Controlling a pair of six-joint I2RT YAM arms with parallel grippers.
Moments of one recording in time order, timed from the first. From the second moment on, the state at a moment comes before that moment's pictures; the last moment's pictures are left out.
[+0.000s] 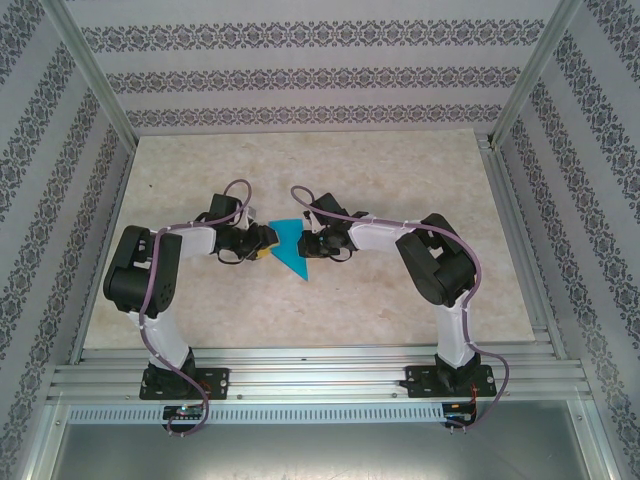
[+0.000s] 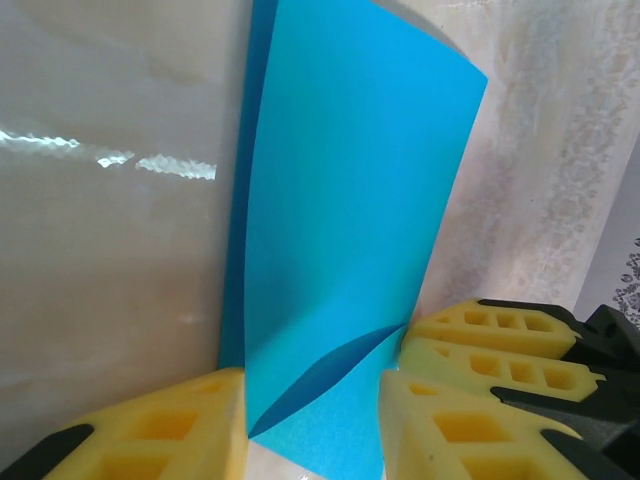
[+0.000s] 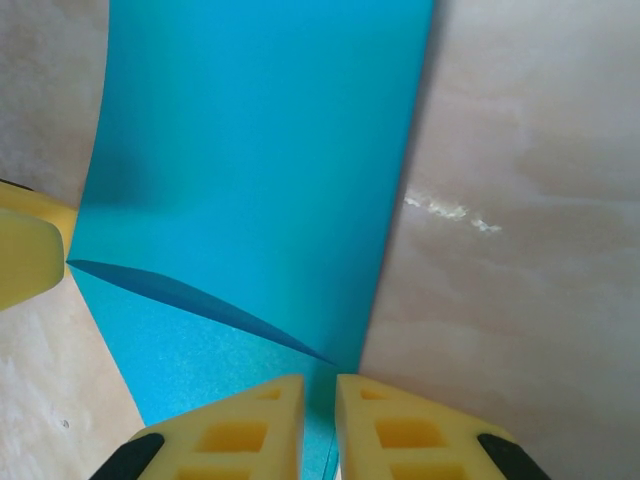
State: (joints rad) left arm -0.21 1.81 0.90 -0.11 0.67 -0.76; right arm 0.66 2.04 1.27 -0.26 -0.31 0.50
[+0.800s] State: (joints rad) left arm -0.24 1.83 0.97 -0.13 0.66 -0.76; right arm 0.69 1.85 1.17 -0.26 -0.16 0.42
